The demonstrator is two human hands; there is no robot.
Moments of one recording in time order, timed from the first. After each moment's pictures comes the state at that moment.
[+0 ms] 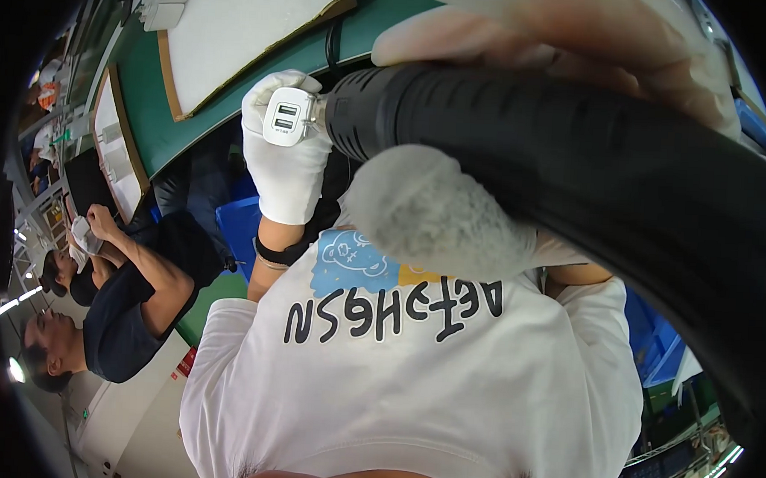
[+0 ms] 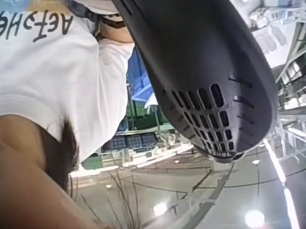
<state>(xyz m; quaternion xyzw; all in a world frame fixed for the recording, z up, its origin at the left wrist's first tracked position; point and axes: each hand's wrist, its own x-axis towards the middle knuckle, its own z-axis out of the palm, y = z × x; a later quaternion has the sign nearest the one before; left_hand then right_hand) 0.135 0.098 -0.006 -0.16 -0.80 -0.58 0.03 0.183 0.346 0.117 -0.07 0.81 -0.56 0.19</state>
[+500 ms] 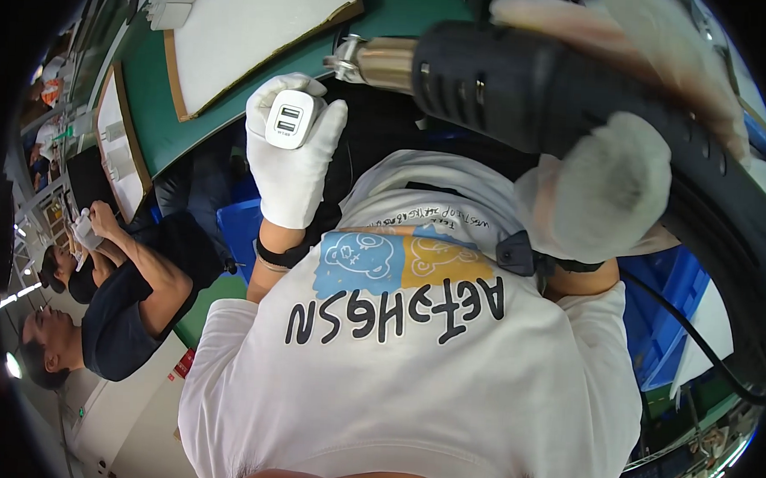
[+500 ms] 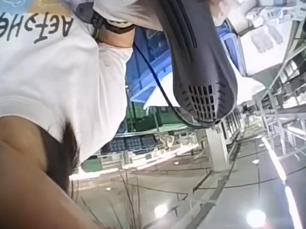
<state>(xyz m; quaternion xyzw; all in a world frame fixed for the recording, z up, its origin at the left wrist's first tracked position) 0.134 0.097 -0.004 -0.17 -0.78 -0.60 0.01 0.180 0.339 0.034 -0.23 0.69 -0.59 -0.35</state>
